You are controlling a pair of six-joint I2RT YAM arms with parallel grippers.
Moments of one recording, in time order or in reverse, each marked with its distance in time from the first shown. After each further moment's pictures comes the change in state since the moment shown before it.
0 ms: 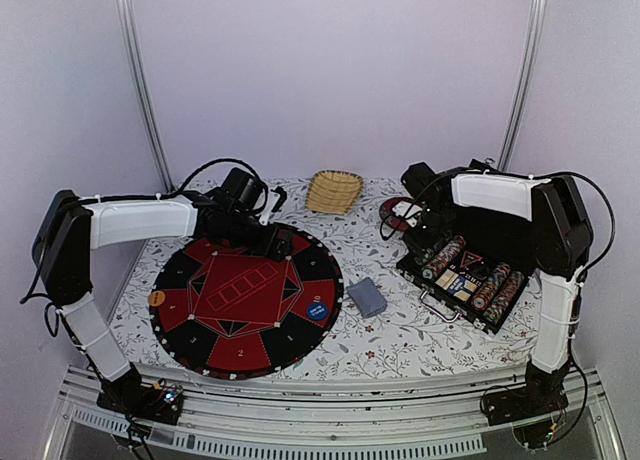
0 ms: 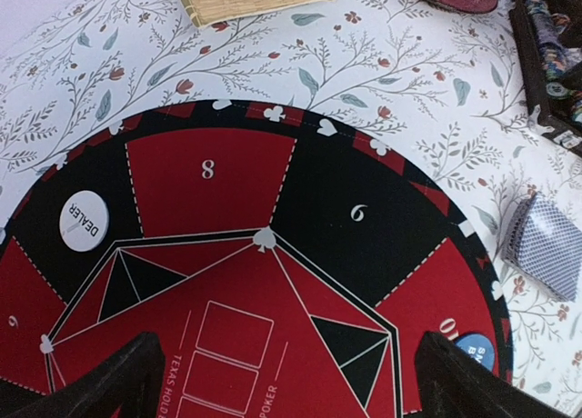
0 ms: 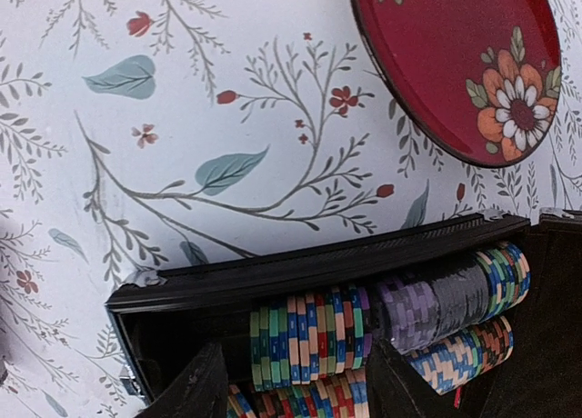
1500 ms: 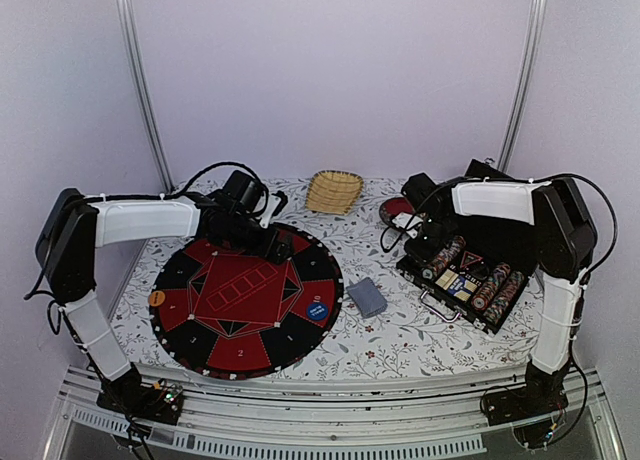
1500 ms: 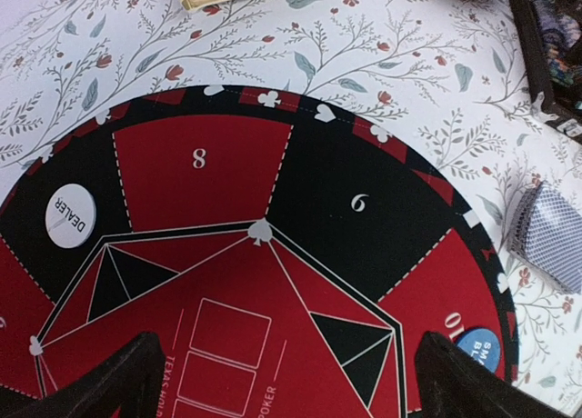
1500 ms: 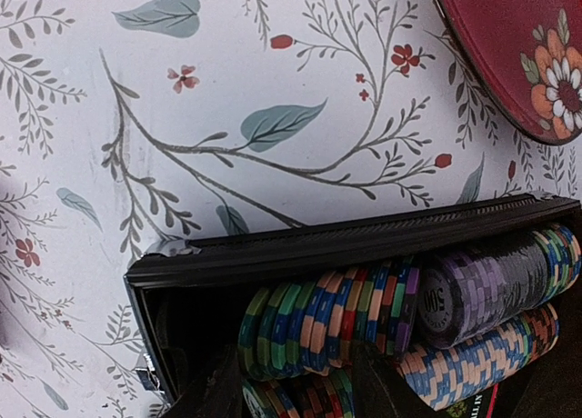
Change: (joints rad) left arm 0.016 0.025 0.000 -0.003 0.032 0.011; right arm 0.021 -0.032 -0.106 0.037 -0.029 0.001
